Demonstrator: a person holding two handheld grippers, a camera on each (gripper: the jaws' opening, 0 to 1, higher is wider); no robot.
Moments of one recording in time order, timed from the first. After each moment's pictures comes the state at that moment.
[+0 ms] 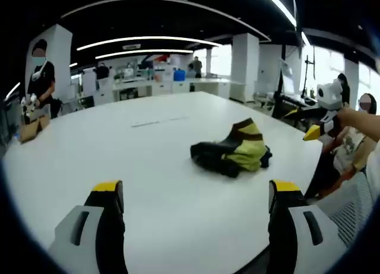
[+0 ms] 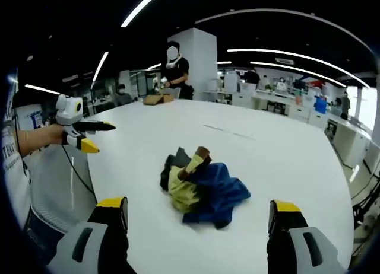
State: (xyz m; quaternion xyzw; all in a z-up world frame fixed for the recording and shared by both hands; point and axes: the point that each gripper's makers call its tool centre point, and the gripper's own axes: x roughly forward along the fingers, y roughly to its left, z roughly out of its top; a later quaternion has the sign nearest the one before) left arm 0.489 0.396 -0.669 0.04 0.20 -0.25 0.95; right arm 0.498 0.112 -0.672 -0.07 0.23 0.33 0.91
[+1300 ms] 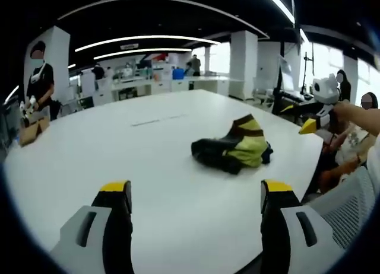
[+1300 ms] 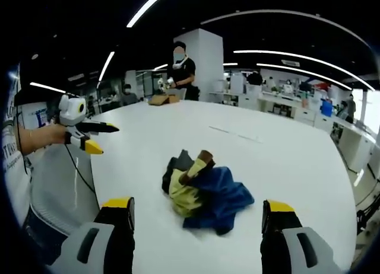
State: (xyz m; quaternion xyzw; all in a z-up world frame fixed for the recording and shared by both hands) left arm 0.491 0.397 -0.674 0.05 0.20 -0.26 0.94; right arm 0.508 0.119 -0.672 -0.07 0.23 0.35 0.91
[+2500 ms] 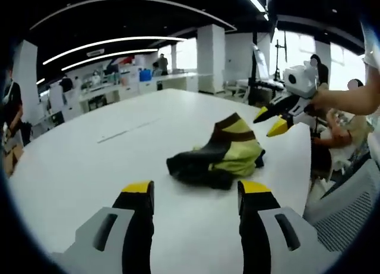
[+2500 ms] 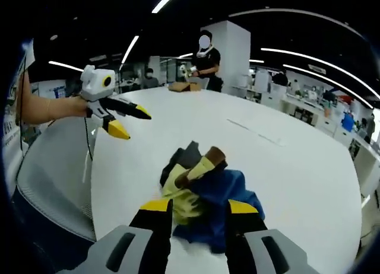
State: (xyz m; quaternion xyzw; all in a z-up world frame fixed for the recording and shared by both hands) left arm 0.547 0.338 -0.687 0.09 0.20 -0.37 0.90; right arm 0.541 0.148 -0.703 -0.13 0.24 0.42 0.86
